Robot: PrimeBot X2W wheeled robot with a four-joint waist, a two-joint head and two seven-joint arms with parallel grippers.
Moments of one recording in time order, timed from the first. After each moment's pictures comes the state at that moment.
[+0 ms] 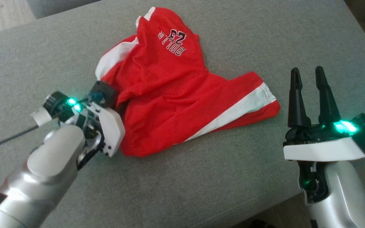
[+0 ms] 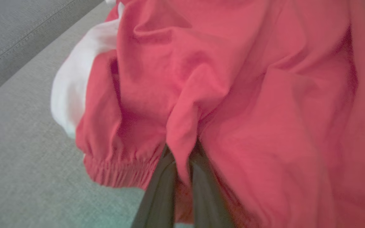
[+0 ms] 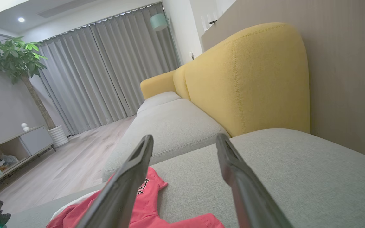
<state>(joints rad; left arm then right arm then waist) -0.74 0.41 -0.90 0.55 -0.54 -0.11 0.30 -0.19 -0.05 0.12 0.05 0.39 0.13 -0.25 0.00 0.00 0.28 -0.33</state>
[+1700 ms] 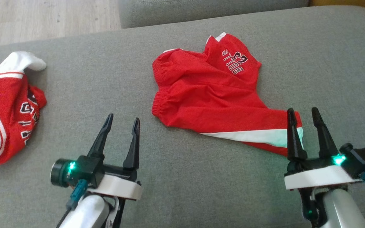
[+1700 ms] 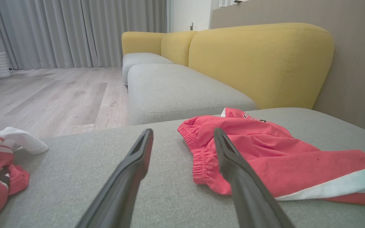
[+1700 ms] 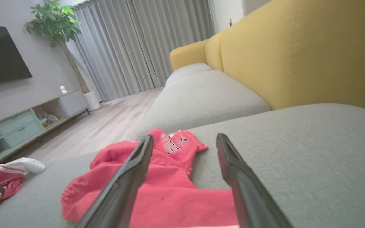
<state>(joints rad) -0.25 0.35 -0.69 0.12 -0.53 0.30 -0.25 -0.06 -0.05 0.08 0.15 0.29 0.13 -0.25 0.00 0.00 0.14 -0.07</state>
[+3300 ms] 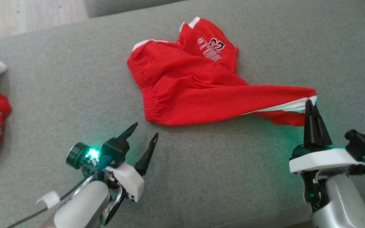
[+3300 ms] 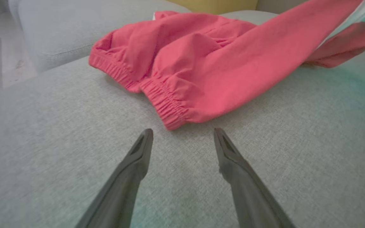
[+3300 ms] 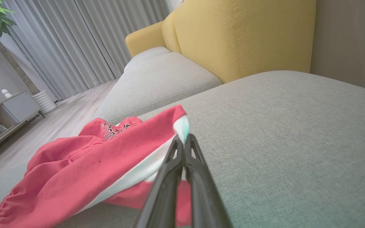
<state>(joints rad) -0.42 0.35 -0.83 0.38 -0.48 0.07 -0.06 -0.19 -0.05 0.01 0.36 0.35 0.13 -0.25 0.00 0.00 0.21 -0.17</state>
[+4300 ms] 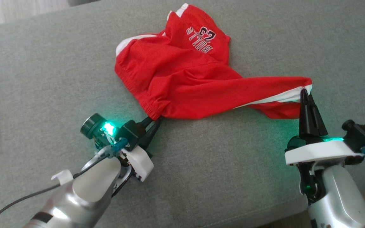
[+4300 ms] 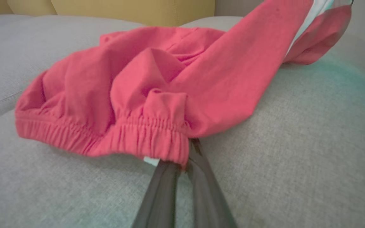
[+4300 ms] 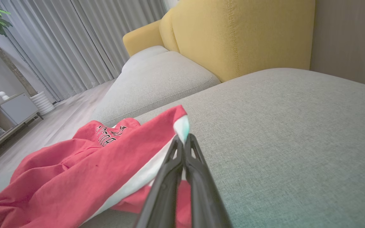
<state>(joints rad) -0.65 0.23 -0.94 0.70 -0.38 -0.08 -0.24 -0.23 -0.05 0.06 0.34 0.39 0.13 -0.25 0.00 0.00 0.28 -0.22</state>
